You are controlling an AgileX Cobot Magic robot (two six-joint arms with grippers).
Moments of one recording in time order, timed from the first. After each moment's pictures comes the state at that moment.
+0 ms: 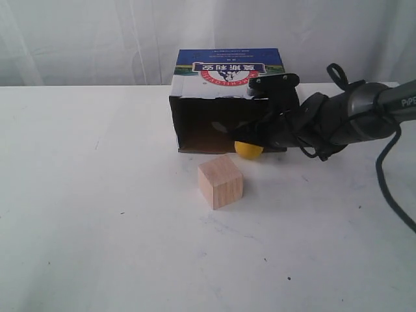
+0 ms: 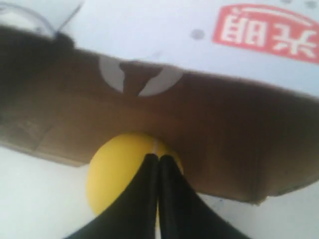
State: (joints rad) left arm -0.07 0.00 0.02 -0.20 0.34 0.11; right arm 0.39 2.01 -1.16 0.81 -0.11 -0.67
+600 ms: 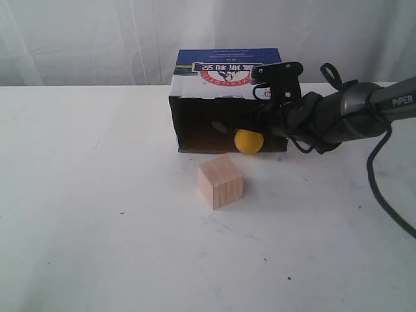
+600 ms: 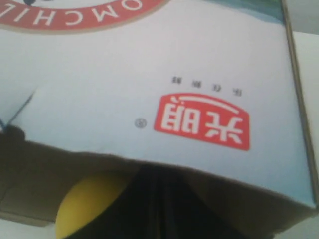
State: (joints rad) left arm -0.07 0.00 0.02 -0.20 0.34 0.11; right arm 0.39 2.04 -1.20 0.80 -0.26 -0.67
